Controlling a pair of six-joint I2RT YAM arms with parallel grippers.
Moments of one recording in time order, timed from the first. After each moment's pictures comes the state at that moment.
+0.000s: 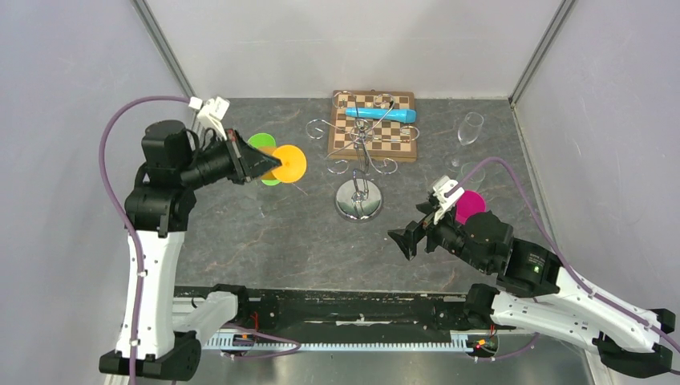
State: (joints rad) left arm -0.08 1.00 1.46 -0.82 0.72 -0.42; right arm 1.08 0.61 0.84 -0.50 0.29 0.17
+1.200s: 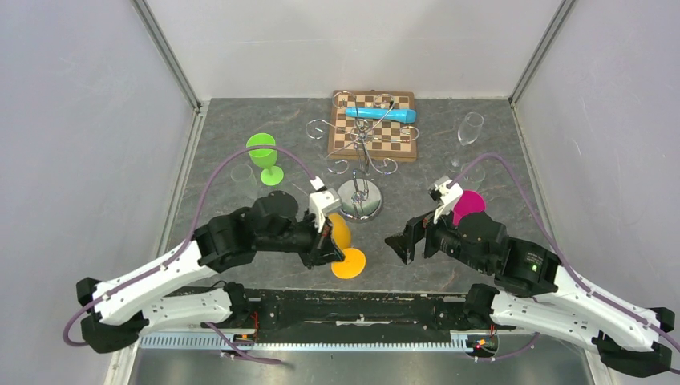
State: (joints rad) left arm -1.04 0.88 1.02 -0.67 0.31 -0.37; right arm 1.08 0.63 0.86 -0.59 0.25 0.42
